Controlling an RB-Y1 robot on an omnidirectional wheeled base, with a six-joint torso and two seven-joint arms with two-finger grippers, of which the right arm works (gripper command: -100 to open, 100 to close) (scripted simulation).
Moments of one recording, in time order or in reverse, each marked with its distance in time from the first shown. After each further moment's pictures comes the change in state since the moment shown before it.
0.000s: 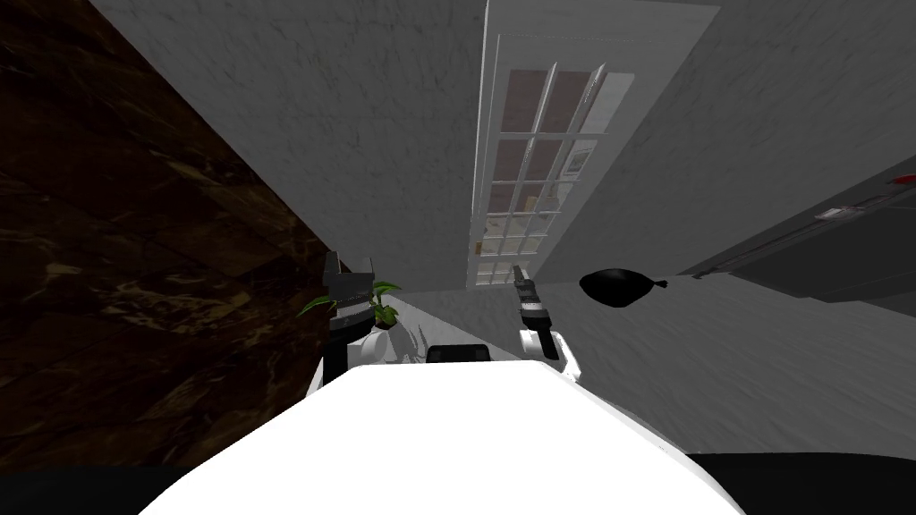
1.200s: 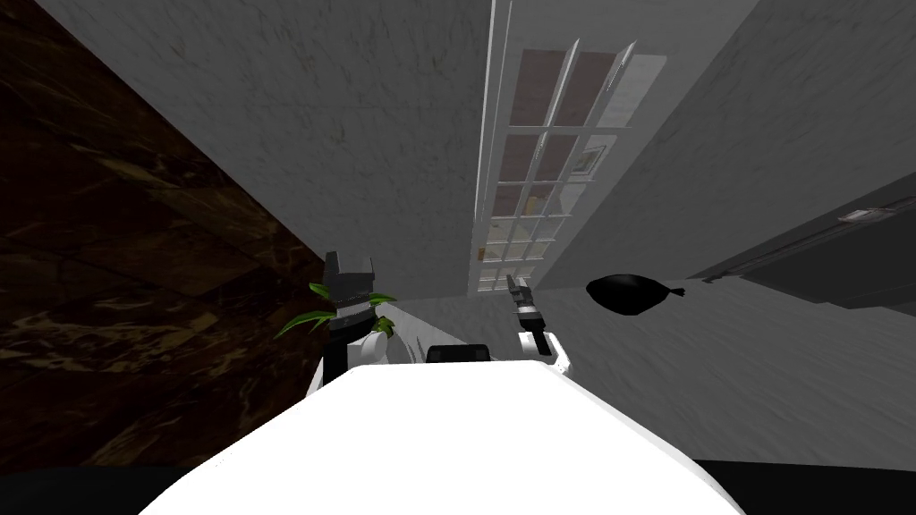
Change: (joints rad) arm -0.098 -0.009 -0.055 0.290 0.083 -0.086 0.189
